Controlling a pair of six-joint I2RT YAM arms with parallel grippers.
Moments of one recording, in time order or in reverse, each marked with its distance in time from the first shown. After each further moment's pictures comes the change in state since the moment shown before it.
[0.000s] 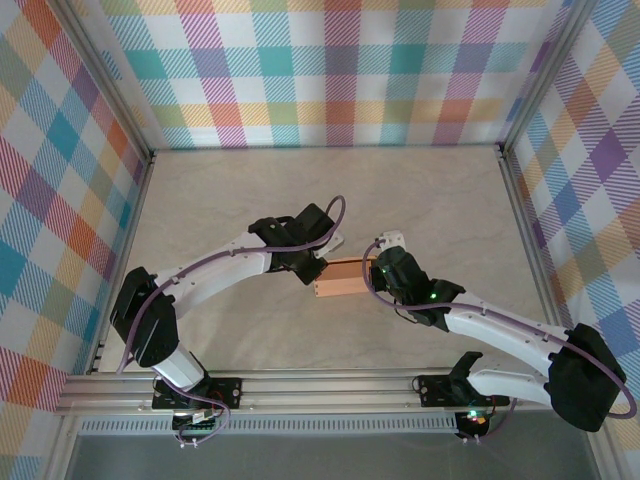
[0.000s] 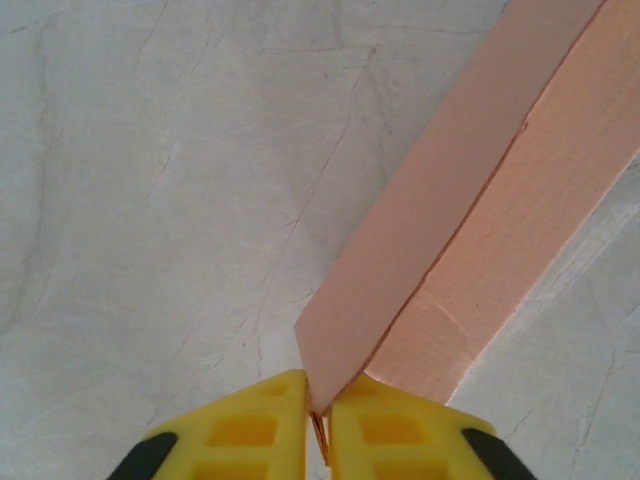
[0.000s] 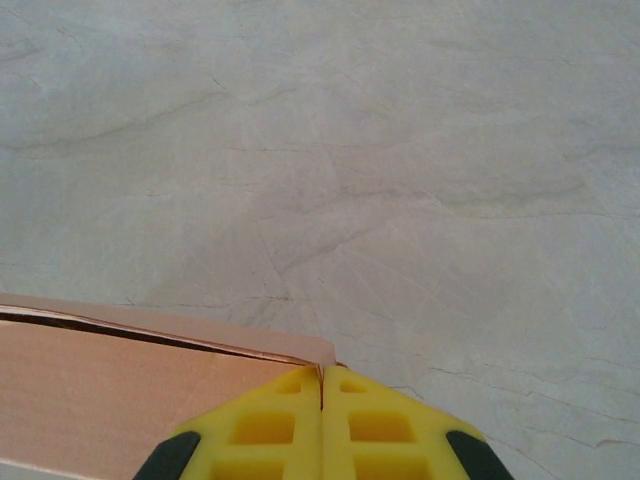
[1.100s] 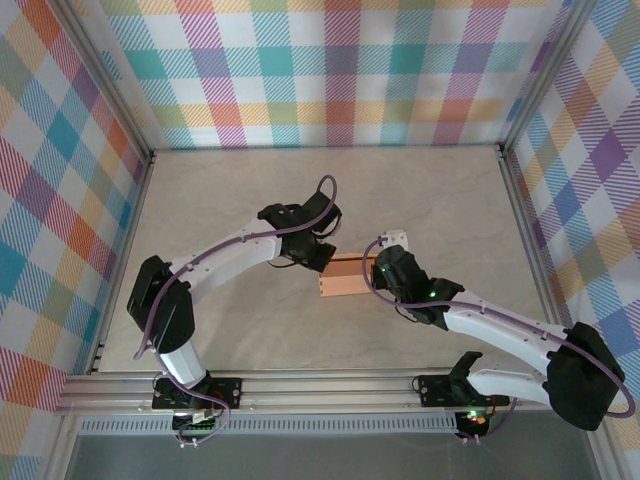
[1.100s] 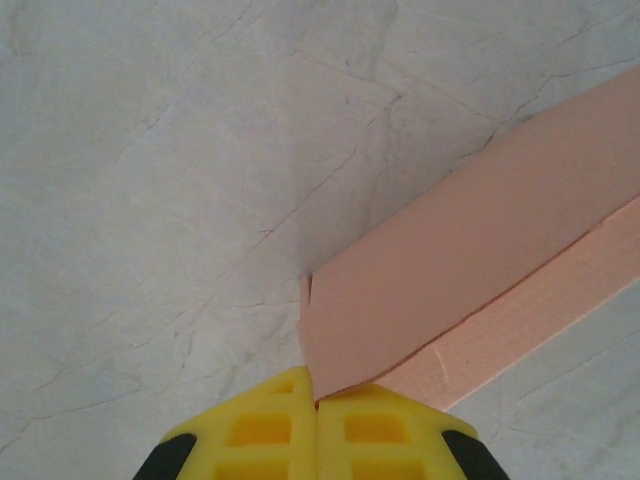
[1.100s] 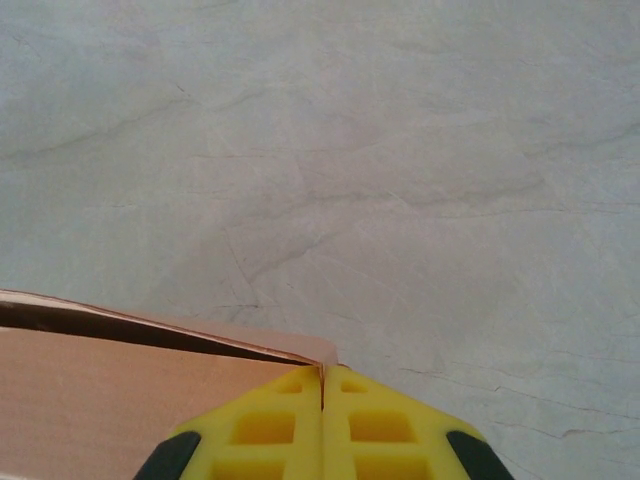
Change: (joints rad) left arm 0.020 0.116 0.143 -0.075 0.074 -0.372; right arm -0.003 0.011 0.009 -0.016 0.048 0.018
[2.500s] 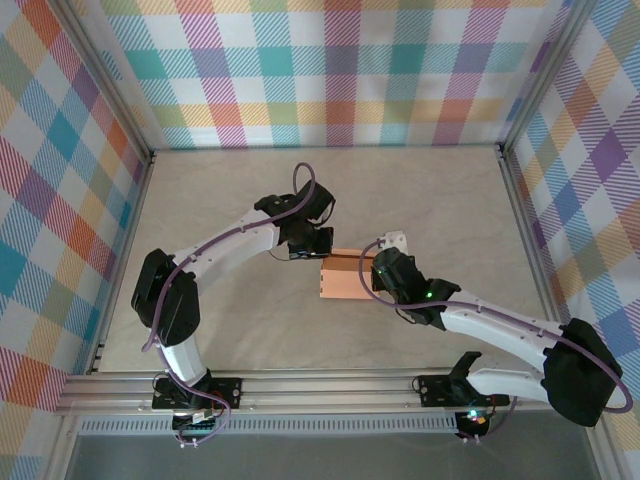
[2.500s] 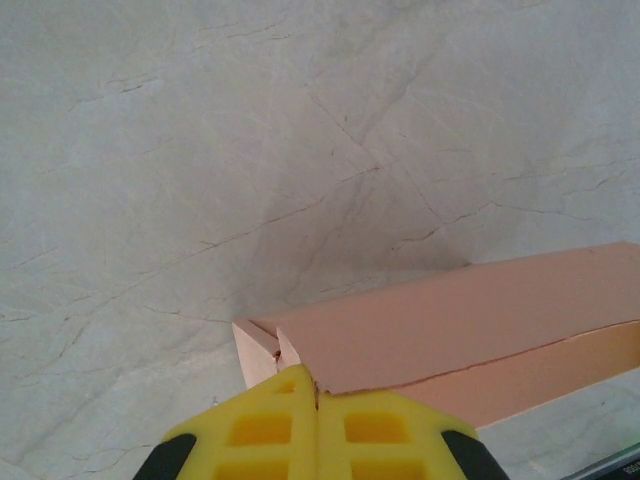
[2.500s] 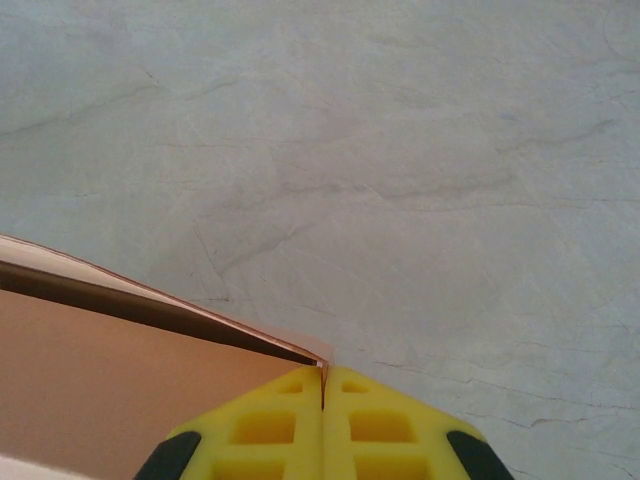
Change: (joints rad) left arm 0.072 0.037 0.032 0.054 0.148 -0.369; right arm 0.021 0.021 0.000 -0.013 0.063 -0.011
